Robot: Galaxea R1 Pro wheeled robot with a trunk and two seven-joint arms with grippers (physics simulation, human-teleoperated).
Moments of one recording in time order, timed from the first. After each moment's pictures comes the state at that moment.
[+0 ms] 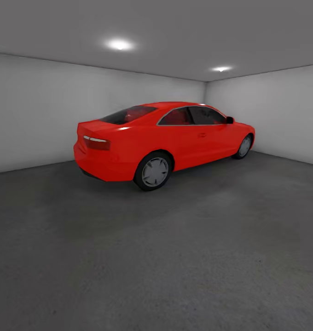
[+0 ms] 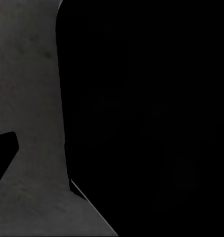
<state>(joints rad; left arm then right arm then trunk) 0.00 0.00 0.00 0.00 0.00 0.00 0.00 0.00 0.00 0.00 0.00 0.00 0.00 0.00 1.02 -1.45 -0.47</state>
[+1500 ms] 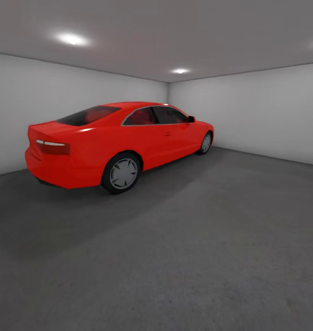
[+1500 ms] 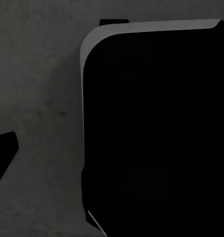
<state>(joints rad) 0.00 0.03 0.00 -0.06 0.02 -0.02 0.00 0.00 0.00 0.00 0.00 0.02 -0.11 0.00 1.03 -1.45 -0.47</state>
